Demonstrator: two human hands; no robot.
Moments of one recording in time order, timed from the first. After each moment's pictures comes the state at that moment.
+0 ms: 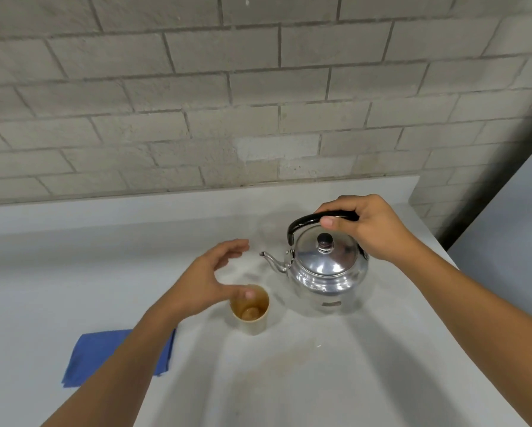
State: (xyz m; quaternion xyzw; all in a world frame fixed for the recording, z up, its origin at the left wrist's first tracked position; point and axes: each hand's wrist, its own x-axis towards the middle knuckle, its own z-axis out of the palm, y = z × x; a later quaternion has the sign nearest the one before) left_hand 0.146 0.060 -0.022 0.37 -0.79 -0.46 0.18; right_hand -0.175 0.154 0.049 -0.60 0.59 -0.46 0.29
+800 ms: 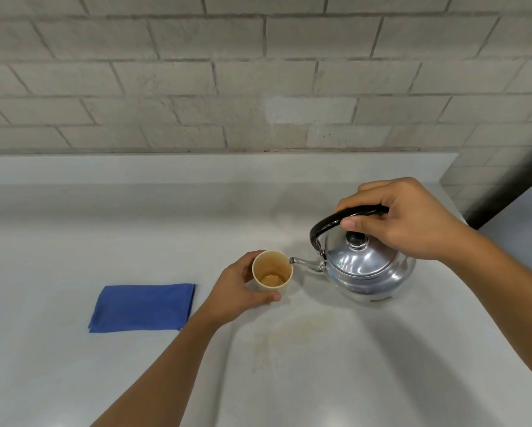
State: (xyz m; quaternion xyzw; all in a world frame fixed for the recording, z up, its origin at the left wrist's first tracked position) left_hand 0.152 0.103 -0.121 0.40 -0.71 -0.52 0.25; right_hand -0.135 0.178 0.073 -0.70 0.59 -0.32 0.24
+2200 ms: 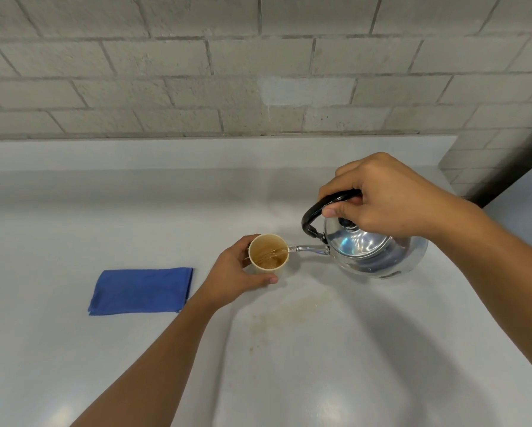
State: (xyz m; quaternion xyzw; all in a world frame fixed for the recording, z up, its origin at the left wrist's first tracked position) left_hand 0.150 0.103 -0.128 0.40 -0.68 -0.55 0.27; right_hand -0.115 0.171 0.089 -0.79 0.58 -0.16 0.11
